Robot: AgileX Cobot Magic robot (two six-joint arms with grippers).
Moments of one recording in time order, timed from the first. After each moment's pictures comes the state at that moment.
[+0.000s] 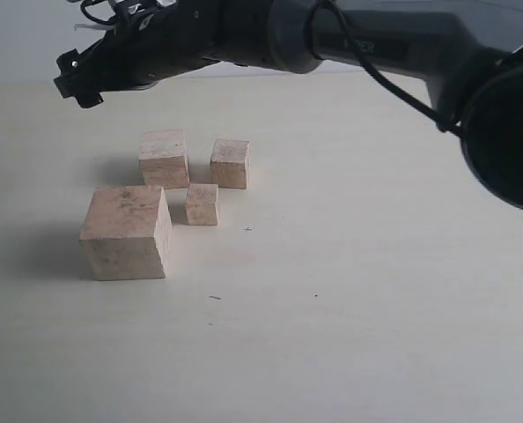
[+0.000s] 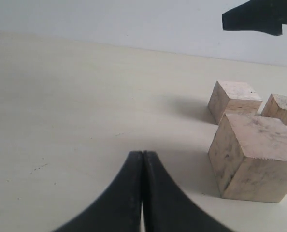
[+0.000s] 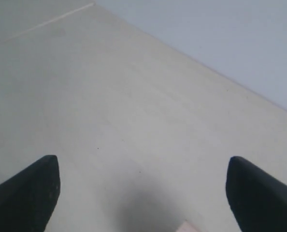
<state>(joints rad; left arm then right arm) -0.03 0.01 0.00 -0.06 0.37 -0.06 0.88 2.31 -1.95 0.46 0.30 -0.43</state>
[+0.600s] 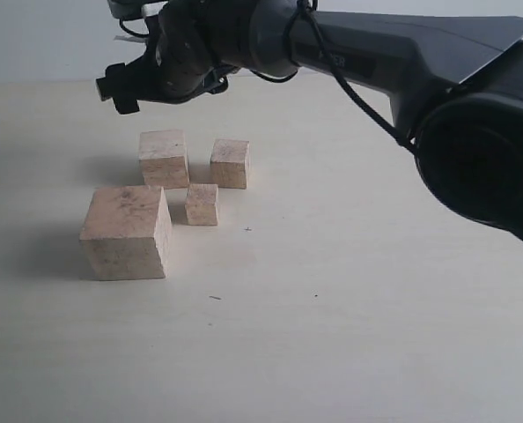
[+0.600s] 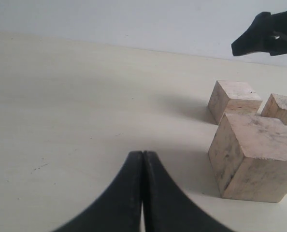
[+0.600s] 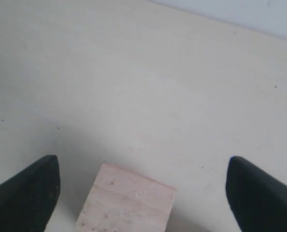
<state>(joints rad) -0.03 0.01 0.00 -0.06 0.37 -0.06 0.88 2.40 -2.10 -0.25 0.60 0.48</state>
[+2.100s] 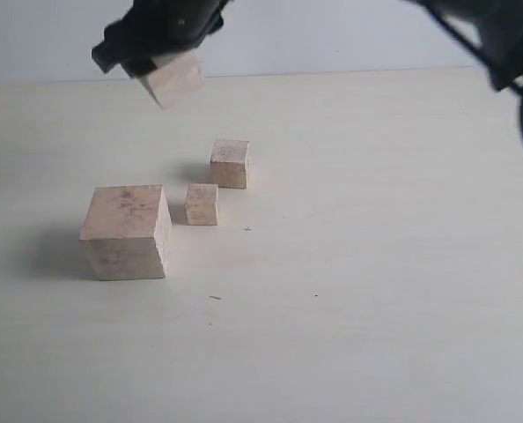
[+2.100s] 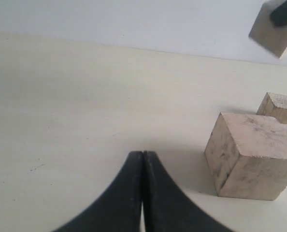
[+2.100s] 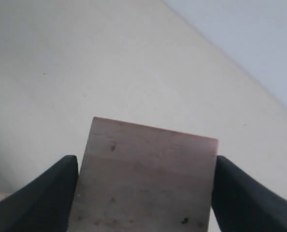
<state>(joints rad) -0.04 0.01 0.00 -0.06 0.37 -0.06 0.88 2.20 -2.10 -0.08 0.82 -0.06</state>
